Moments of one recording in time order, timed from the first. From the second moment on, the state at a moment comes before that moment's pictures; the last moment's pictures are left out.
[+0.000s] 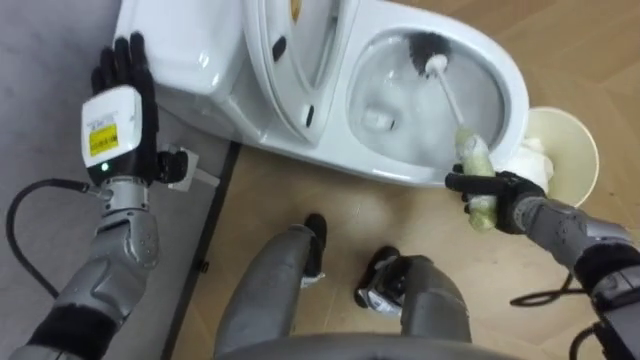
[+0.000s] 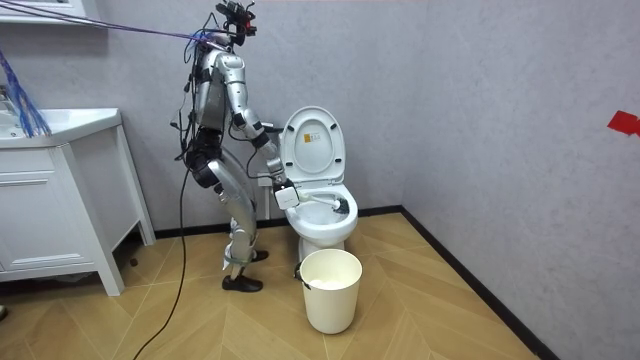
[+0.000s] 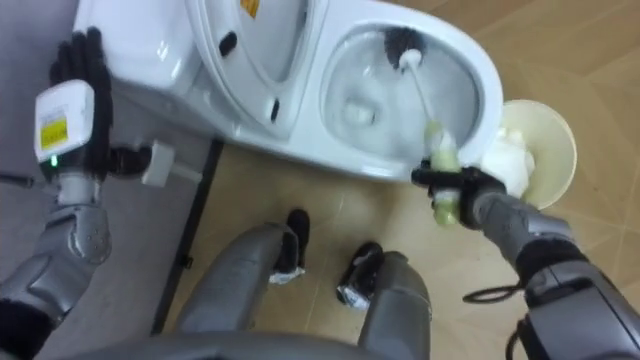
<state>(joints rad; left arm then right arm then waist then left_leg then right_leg) 0.05 0.47 -0.30 0.39 0.60 0.09 0.59 -0.31 -0.51 0.38 0.99 0.90 0.28 0.01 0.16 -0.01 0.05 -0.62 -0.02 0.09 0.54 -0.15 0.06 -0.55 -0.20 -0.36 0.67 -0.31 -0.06</state>
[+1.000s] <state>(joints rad) 0.50 0.25 0.02 0.47 0.58 -0.11 0.65 0.16 -0.38 -0.03 0.59 0.33 -0.01 -0.12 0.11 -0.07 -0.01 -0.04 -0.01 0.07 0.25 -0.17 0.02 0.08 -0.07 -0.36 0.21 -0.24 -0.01</state>
